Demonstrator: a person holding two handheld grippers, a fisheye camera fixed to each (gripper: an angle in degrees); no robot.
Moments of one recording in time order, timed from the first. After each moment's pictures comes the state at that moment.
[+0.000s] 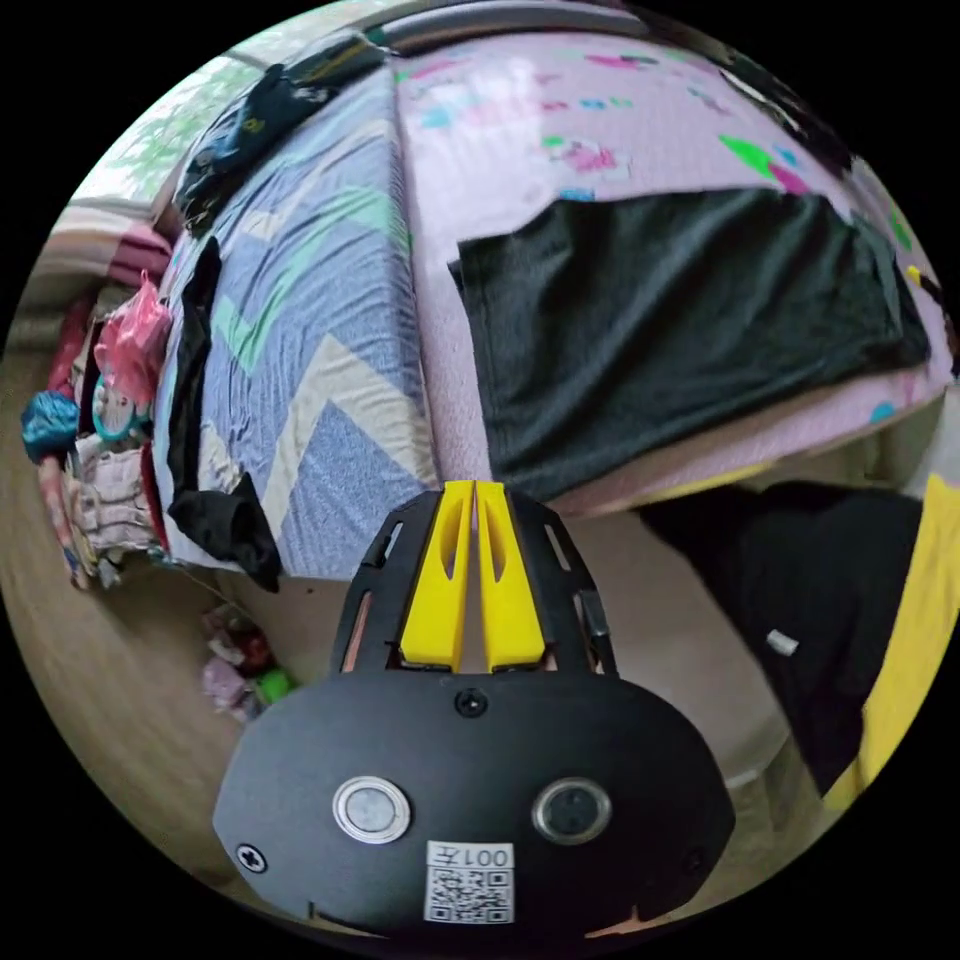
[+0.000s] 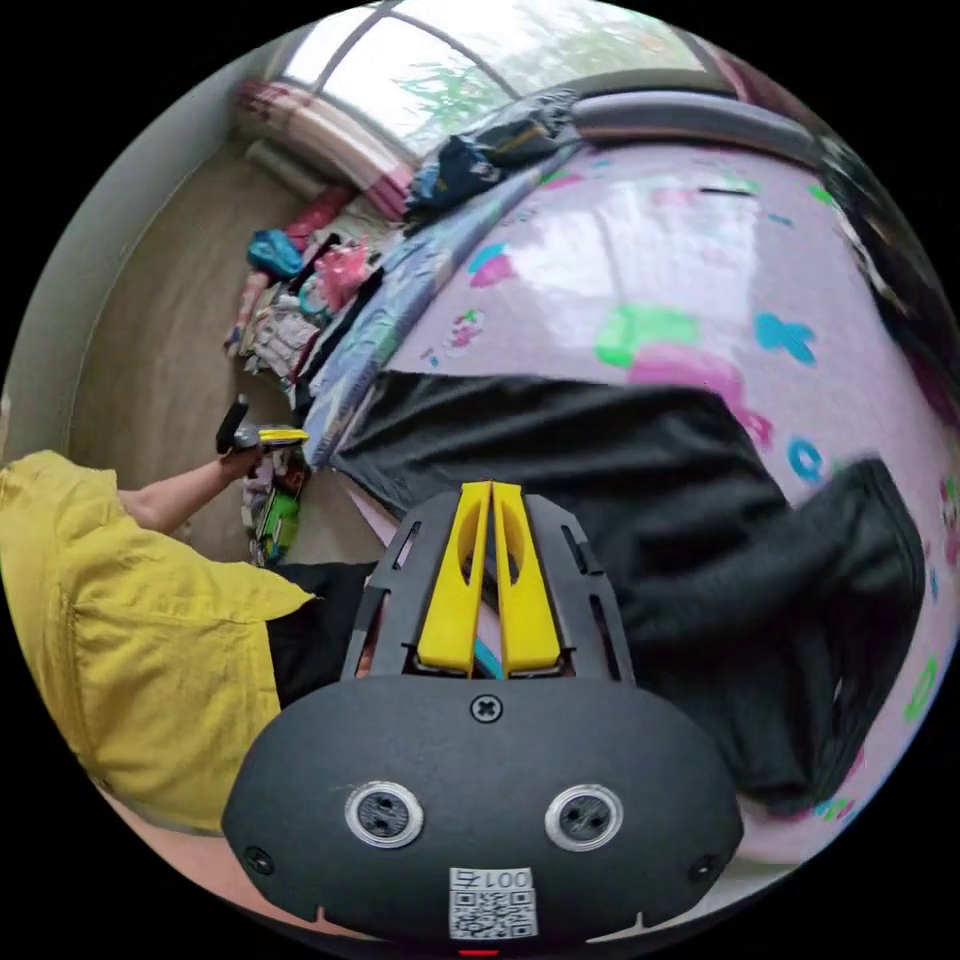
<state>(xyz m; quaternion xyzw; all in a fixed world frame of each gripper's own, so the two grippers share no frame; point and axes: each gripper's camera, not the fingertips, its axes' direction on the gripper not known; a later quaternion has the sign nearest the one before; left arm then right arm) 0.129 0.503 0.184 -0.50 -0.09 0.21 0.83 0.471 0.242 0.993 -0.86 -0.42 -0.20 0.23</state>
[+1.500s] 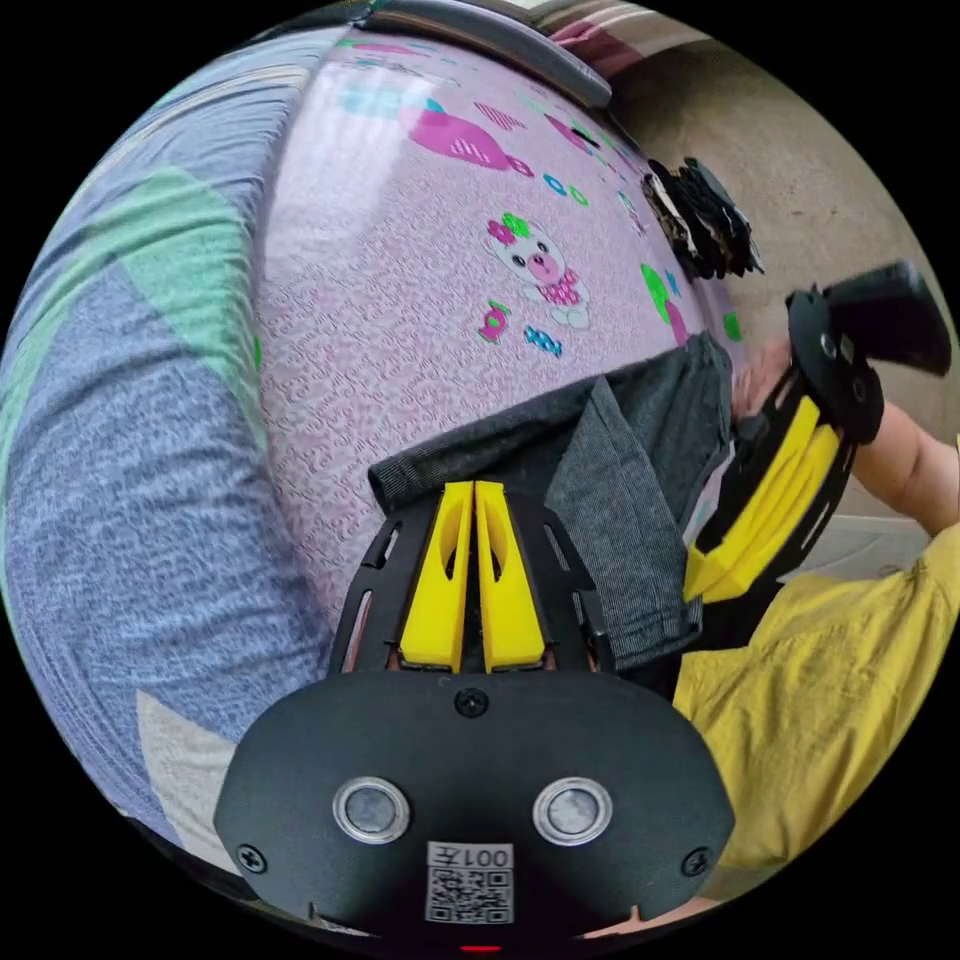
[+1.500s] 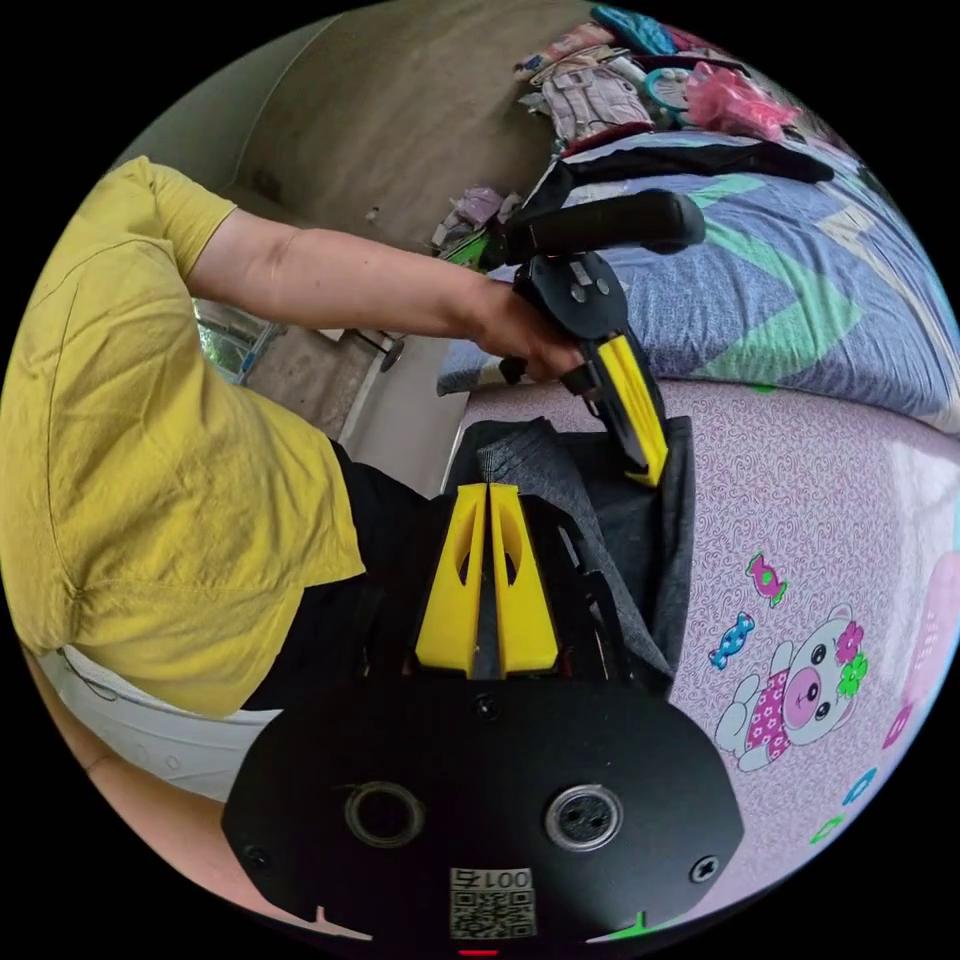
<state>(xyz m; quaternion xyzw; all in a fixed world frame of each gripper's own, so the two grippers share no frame) -0.009 0.295 0.294 -0.52 0.27 0.06 0.81 0.188 0.457 0.656 -0.67 -0.68 -0.22 -0.23</state>
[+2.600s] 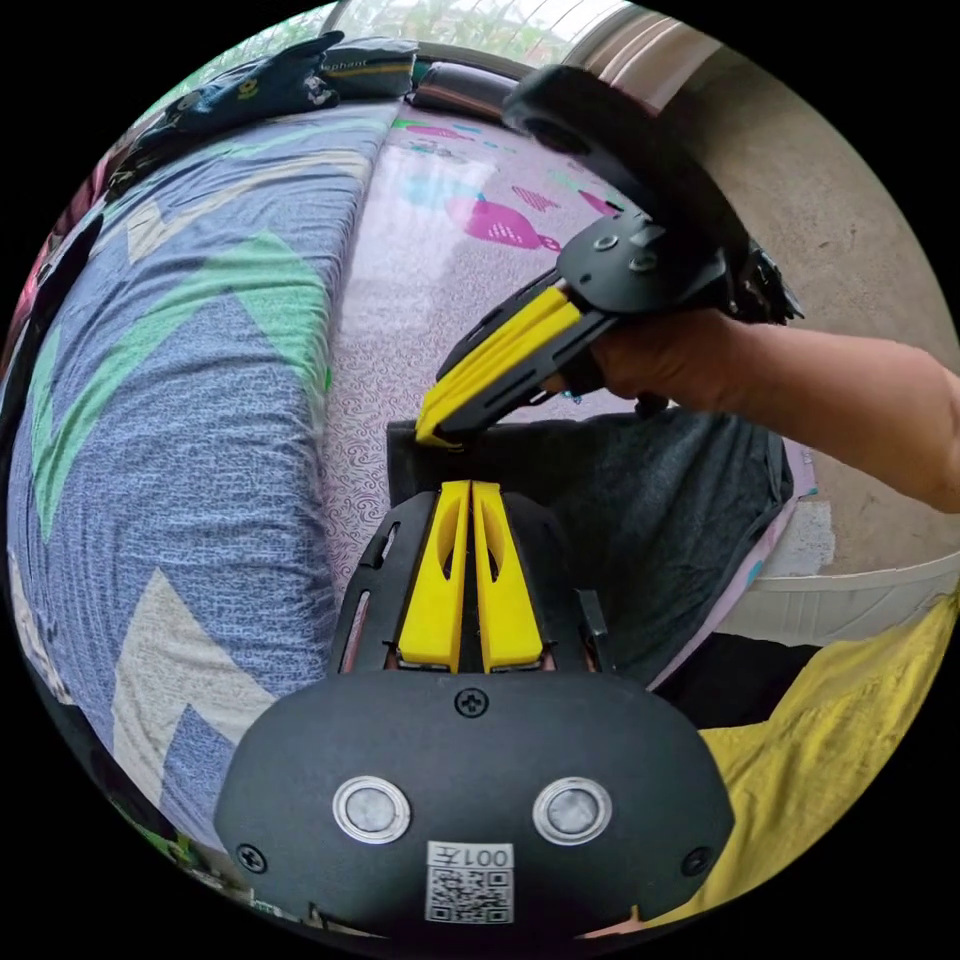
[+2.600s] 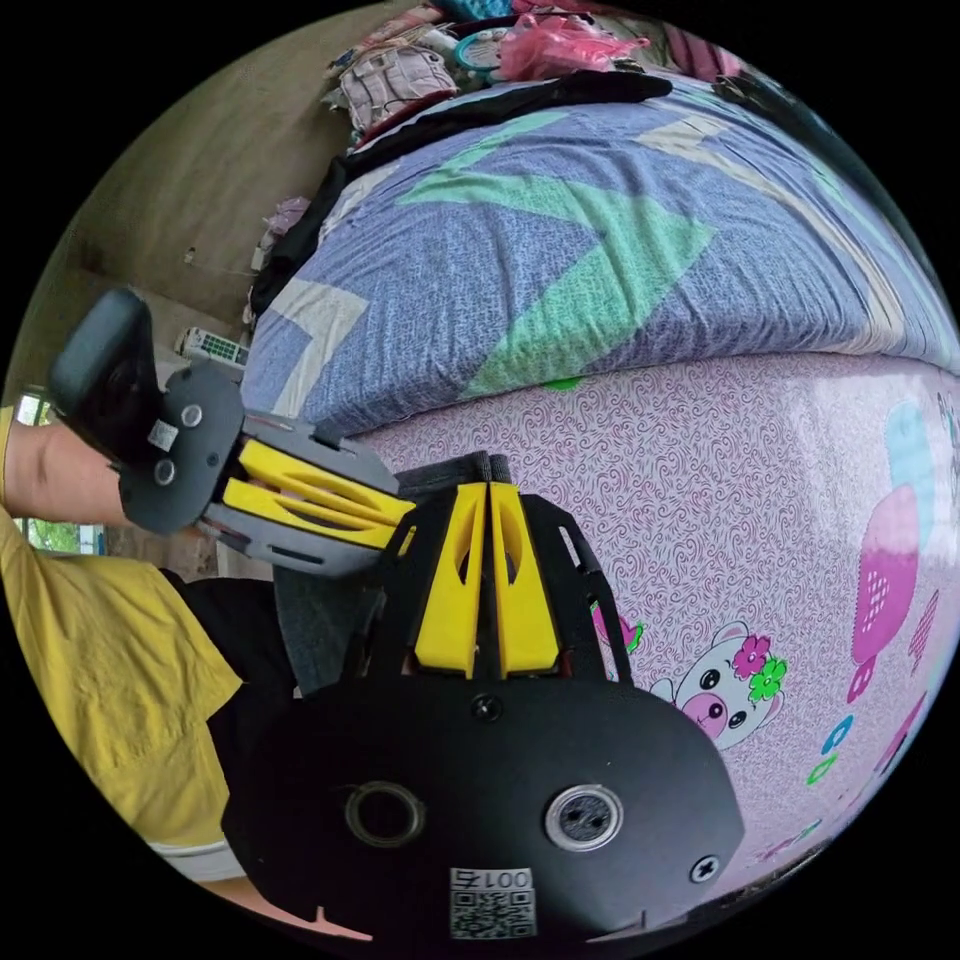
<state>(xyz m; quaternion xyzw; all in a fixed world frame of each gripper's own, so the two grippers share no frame) 0.059 0.327 0.274 -0.42 0.17 0.05 0.89 0.108 0.498 0.567 -0.72 -0.58 -0.37 -0.08</state>
